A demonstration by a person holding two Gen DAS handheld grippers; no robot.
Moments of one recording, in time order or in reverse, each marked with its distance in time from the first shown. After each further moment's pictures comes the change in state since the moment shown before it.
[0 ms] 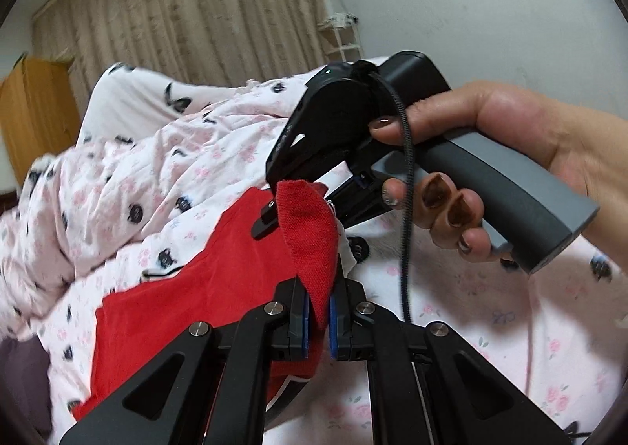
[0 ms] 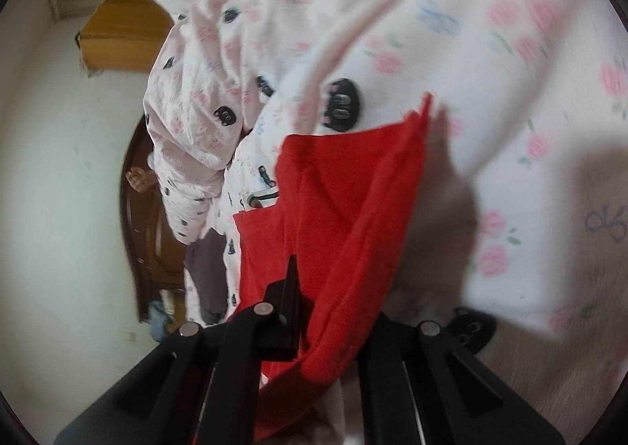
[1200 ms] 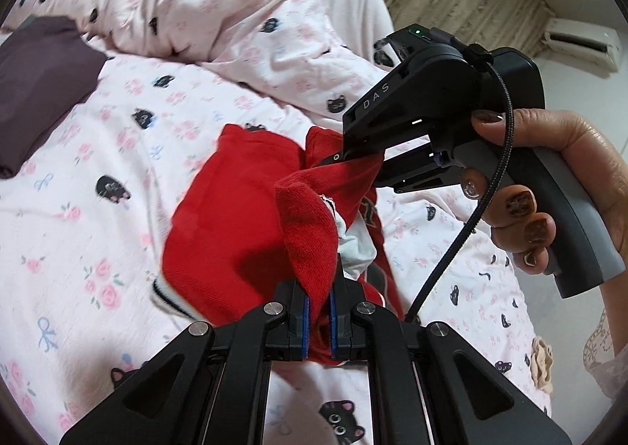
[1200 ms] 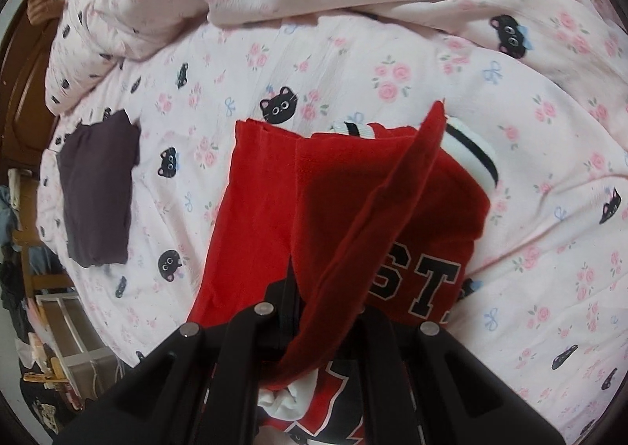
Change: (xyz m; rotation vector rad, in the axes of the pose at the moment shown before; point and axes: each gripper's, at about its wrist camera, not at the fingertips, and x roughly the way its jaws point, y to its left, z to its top) left arm -0.044 0.184 -0.119 -0.930 0.039 -0.009; right arm 0.191 0.177 -0.035 -0.371 0.323 -0.648
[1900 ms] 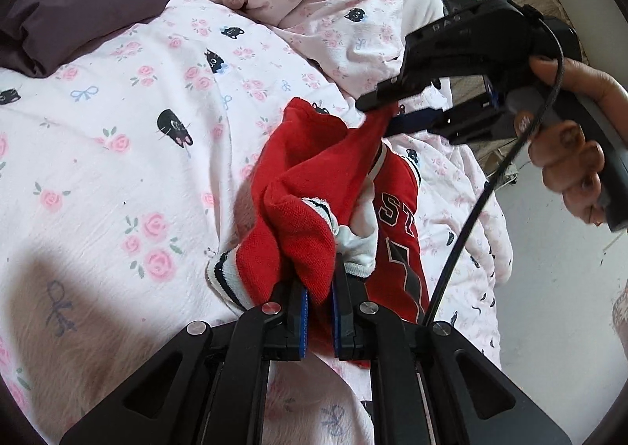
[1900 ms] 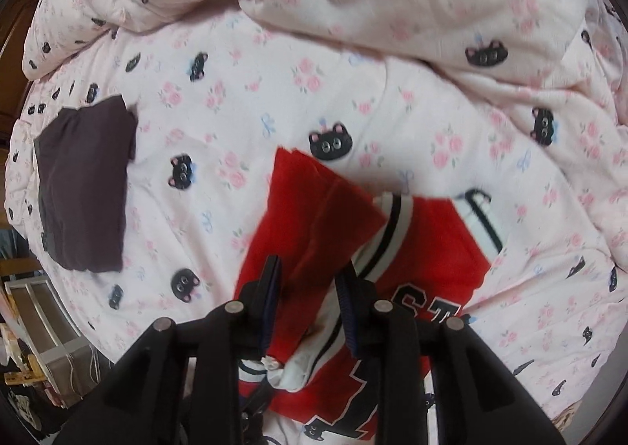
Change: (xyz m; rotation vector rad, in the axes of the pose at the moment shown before) left arm 0.003 0.056 -0.009 -0.269 0.034 -0.025; right arm -0.006 0.067 0.045 -0.081 0.071 -0.162
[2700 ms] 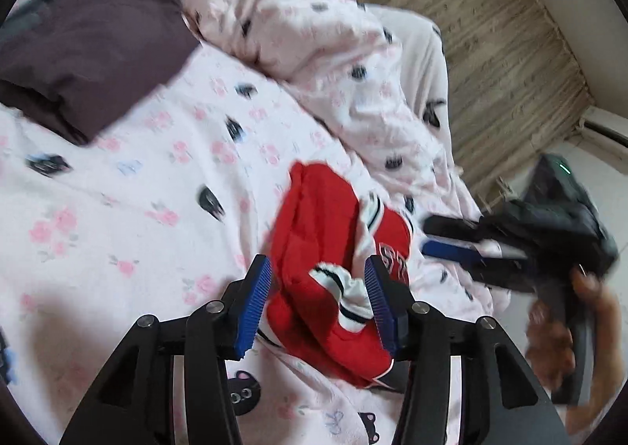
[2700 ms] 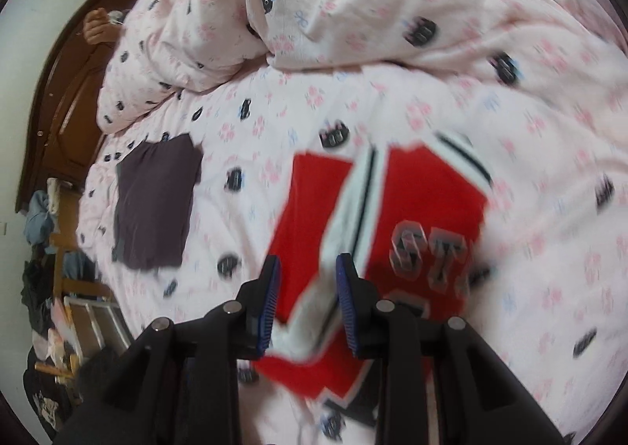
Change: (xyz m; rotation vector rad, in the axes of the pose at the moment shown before) left arm -0.036 0.002 0.016 -0.002 -0.103 0.010; right arm -0.027 -0.069 -0.106 0.073 -0.285 0.332
